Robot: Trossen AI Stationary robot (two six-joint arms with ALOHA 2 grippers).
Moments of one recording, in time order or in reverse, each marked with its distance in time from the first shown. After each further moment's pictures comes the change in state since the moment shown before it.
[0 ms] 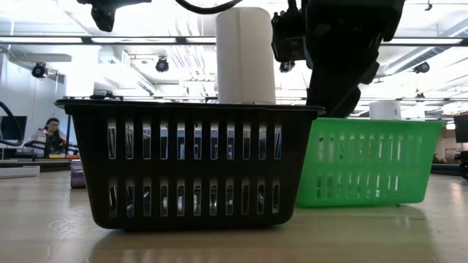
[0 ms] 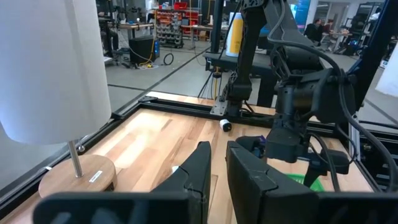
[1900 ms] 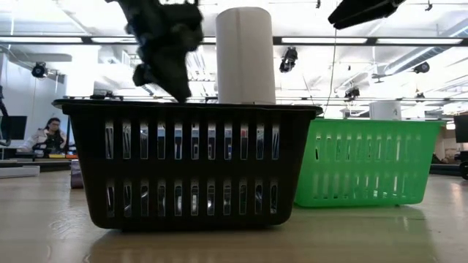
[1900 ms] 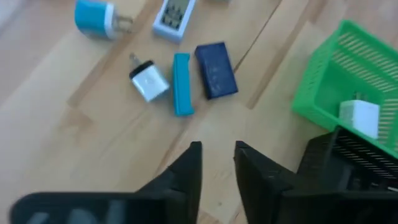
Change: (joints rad) left arm 0.381 0.774 0.570 -0.763 0.531 -0.497; right arm 0.131 -0.672 -0.207 -0.159 0.856 -0.281
